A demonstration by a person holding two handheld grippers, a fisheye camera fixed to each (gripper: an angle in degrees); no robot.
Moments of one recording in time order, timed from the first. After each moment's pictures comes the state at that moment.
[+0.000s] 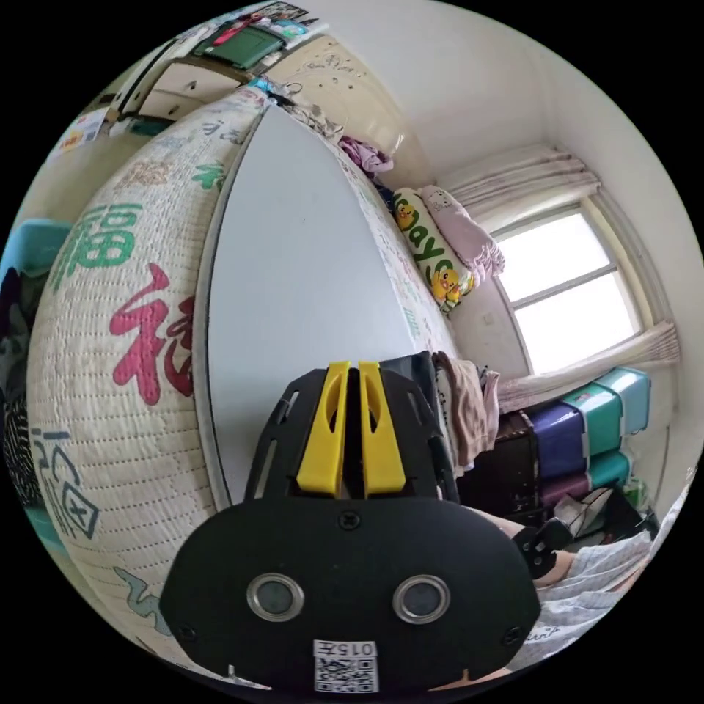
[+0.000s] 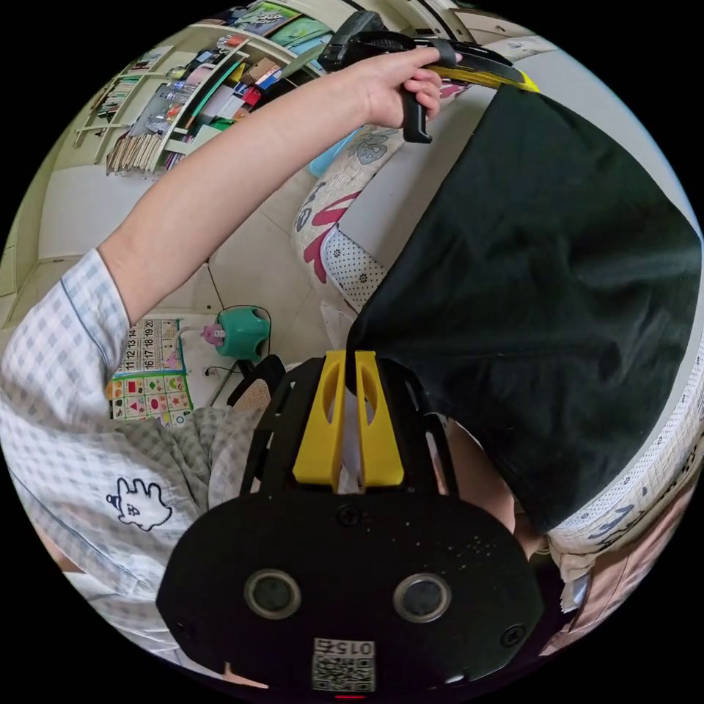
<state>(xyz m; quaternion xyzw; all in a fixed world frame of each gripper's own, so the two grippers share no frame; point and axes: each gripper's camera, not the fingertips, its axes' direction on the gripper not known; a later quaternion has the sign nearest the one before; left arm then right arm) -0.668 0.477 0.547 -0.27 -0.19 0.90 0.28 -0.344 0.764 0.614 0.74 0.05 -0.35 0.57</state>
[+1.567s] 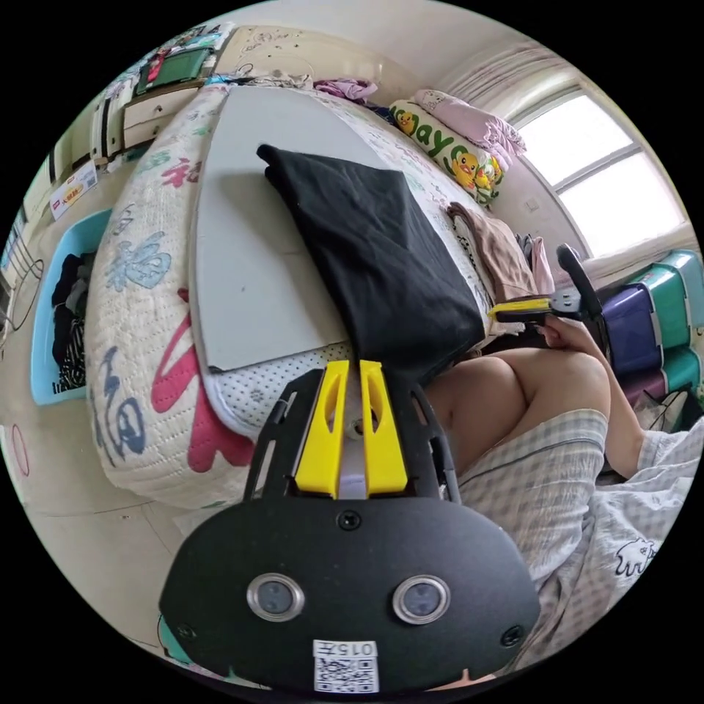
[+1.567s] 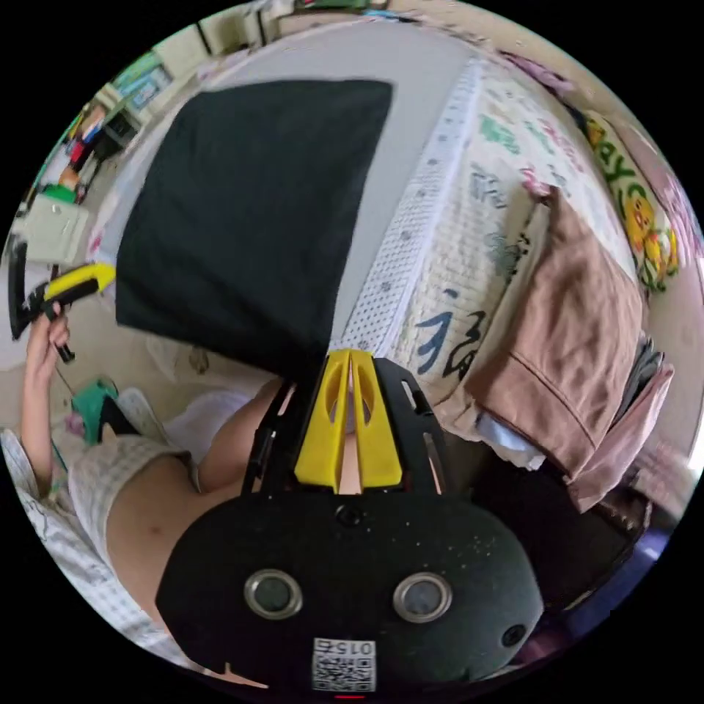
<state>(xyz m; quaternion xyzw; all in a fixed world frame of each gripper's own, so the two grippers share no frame) -0.947 0.331 0.459 -0.16 -0.31 0.93 0.14 -0.173 0.794 0.629 0.83 0.02 0.01 0.55</state>
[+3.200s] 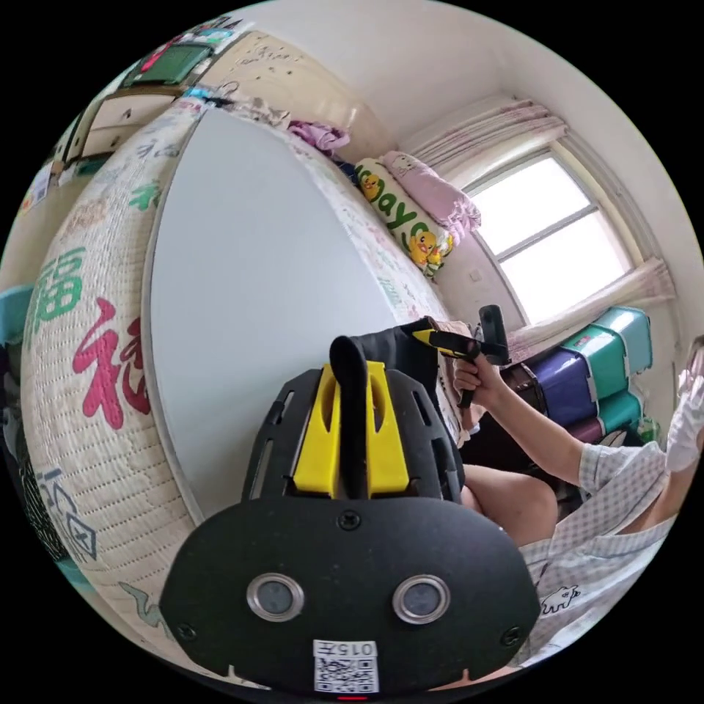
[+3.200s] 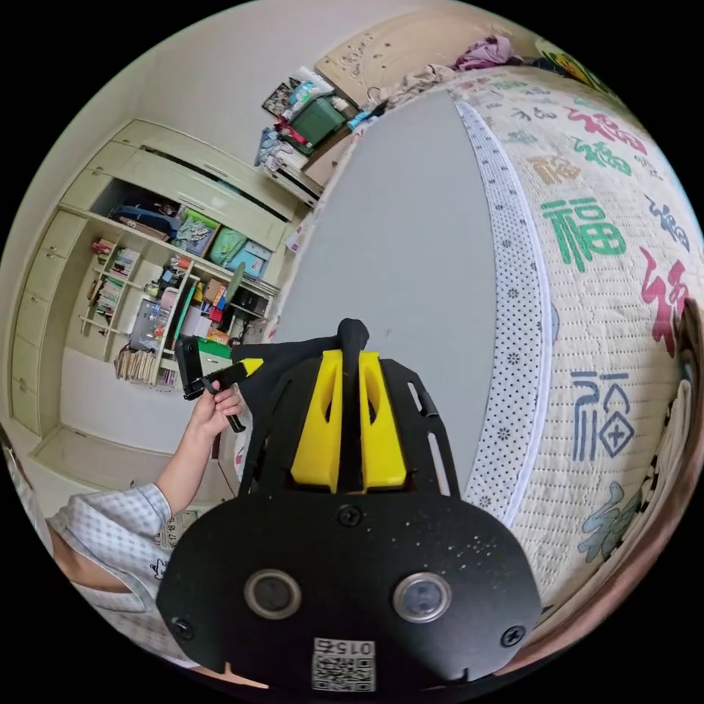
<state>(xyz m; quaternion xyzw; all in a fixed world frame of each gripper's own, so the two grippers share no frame) -0.661 0.274 0.484 -0.42 -0.14 0.84 0.31 -0.011 0.853 0.594 0.89 -0.21 -0.24 0.33</state>
